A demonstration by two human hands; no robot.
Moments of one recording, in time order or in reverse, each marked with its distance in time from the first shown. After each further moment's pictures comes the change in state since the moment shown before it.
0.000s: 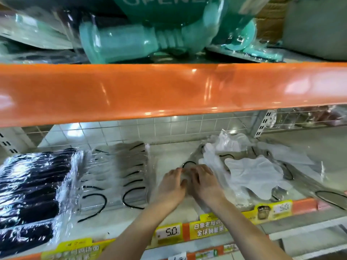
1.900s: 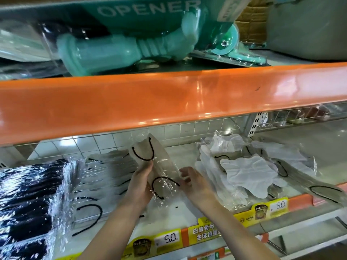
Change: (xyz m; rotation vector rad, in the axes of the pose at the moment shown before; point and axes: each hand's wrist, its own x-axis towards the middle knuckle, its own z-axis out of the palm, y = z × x) left_hand 0.003 -0.020 -0.050 -1.520 0.024 -0.213; right_hand 0.001 -0.010 0.005 0.266 -0.022 0.054
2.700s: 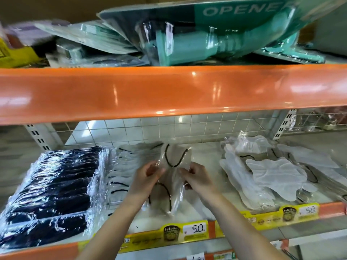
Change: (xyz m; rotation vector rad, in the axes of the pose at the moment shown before) left_hand -0.047 0.046 -0.050 0.807 0.224 0.283; right_hand -0.006 -0.087 0.030 0.607 -0.118 0.174
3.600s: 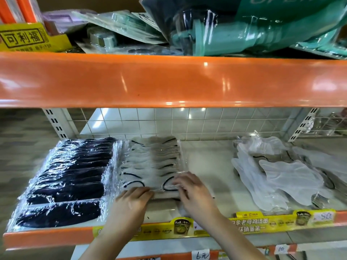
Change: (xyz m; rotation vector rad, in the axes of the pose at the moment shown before) left_hand -0.051 -0.077 -0.067 1.069 0.073 0.710; right_hand -0.023 0.049 0.031 -0.731 0.038 -0.759
